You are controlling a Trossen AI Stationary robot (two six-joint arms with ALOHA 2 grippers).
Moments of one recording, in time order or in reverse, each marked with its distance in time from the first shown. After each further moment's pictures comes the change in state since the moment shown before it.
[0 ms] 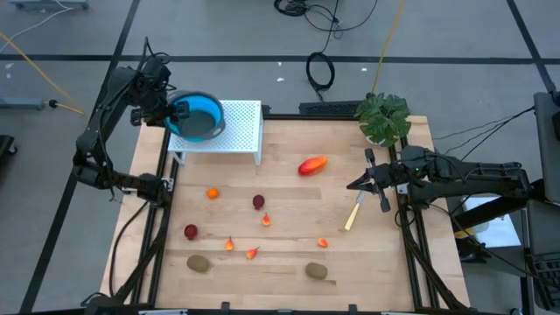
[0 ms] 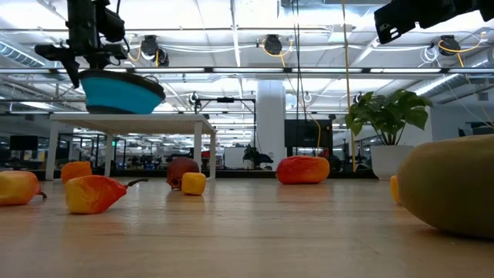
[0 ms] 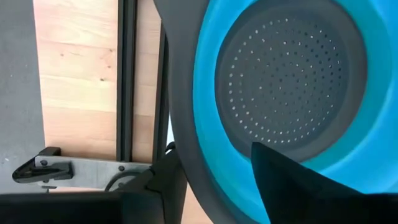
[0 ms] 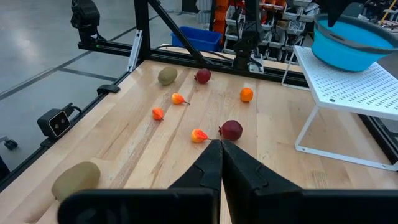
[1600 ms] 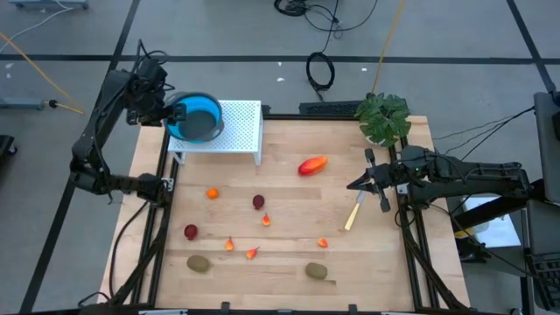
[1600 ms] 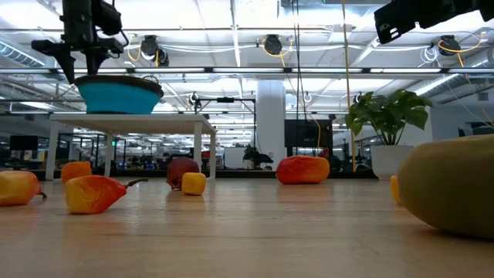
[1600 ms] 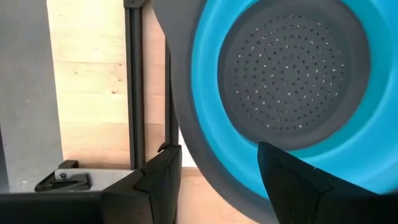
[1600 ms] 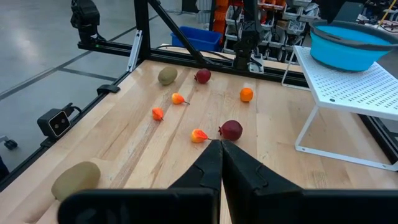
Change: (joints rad) left arm -0.007 -0.056 0.000 -0.001 -0.035 0.079; right arm 0.000 0.000 0.000 0.000 0.000 0.000
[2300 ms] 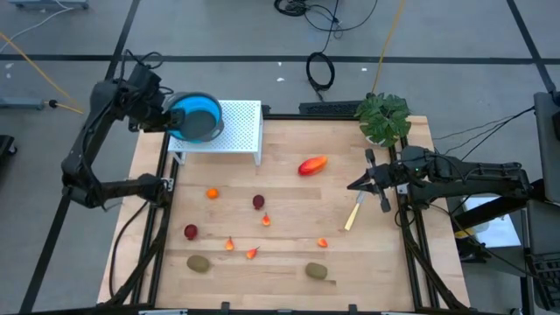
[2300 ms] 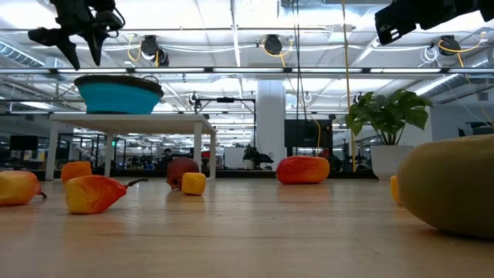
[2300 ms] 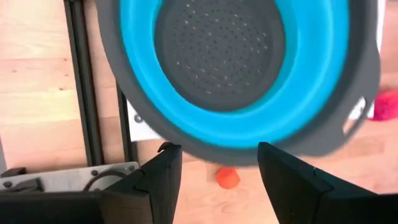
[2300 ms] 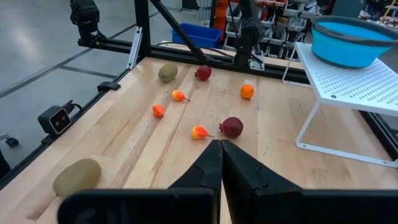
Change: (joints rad) left arm -0.082 -0.135 0.000 0.000 0.149 -0.026; right arm 0.000 -0.005 0.000 -0.021 0.000 -0.002
